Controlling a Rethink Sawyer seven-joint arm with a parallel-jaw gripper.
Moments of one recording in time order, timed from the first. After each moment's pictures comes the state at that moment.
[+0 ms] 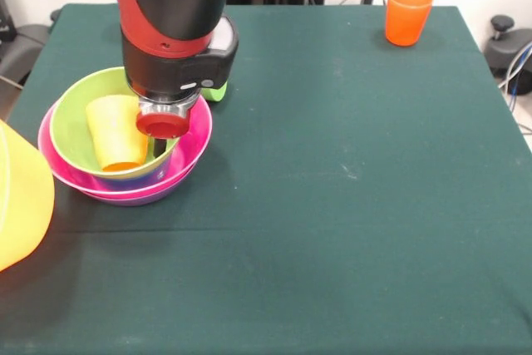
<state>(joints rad) -0.05 -0.02 -0.73 1.06 0.67 0.87 2.58</state>
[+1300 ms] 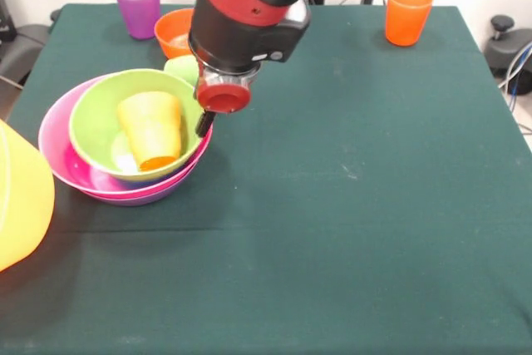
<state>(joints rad) 0.11 -0.06 -0.80 1.18 0.67 0.79 2.61</state>
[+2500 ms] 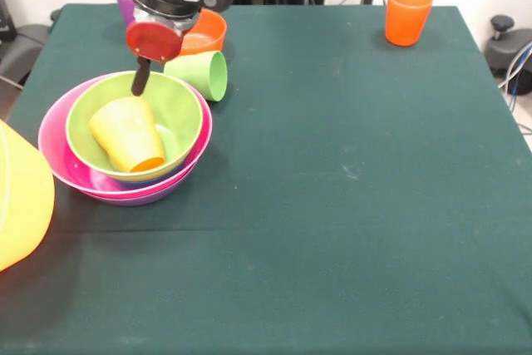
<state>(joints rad) 0.06 -0.19 -0.77 1.37 0.67 0.60 2.61</state>
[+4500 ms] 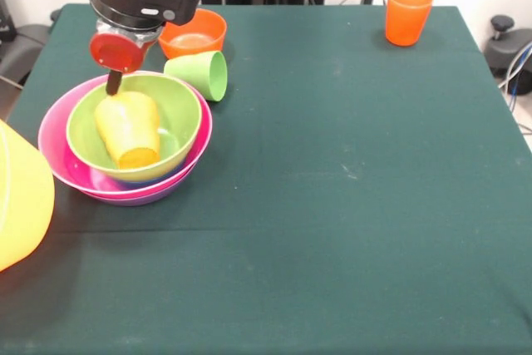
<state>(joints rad) -0.04 -0.22 -0.67 1.41 0.64 0.49 2.61</state>
